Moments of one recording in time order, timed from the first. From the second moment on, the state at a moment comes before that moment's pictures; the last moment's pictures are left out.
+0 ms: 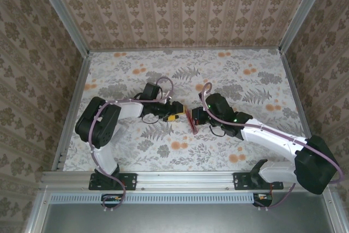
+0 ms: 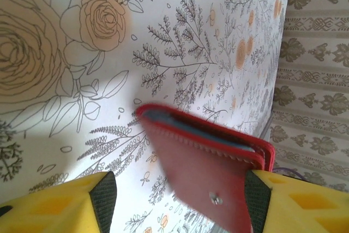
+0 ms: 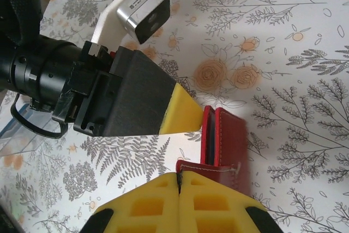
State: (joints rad) left arm -0.54 1.80 0.88 0.03 0.84 -0.75; right arm 0.70 1.24 0.73 -0.13 -0.07 0.58
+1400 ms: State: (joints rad) left arm -0.63 1.81 0.93 -0.17 0.72 -0.62; right arm 0.28 1.32 0.55 -0.31 -0.03 0.68
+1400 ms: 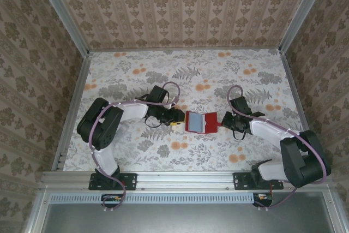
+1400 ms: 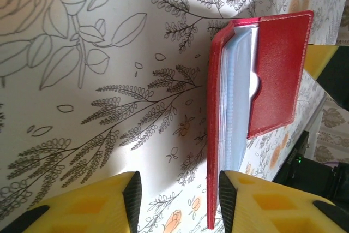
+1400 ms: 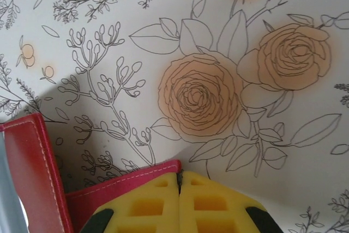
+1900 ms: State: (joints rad) left arm -0.64 1.87 0.96 -0.12 0.74 -0.65; right arm 0.28 1.32 0.55 -0.27 -0.09 0.67
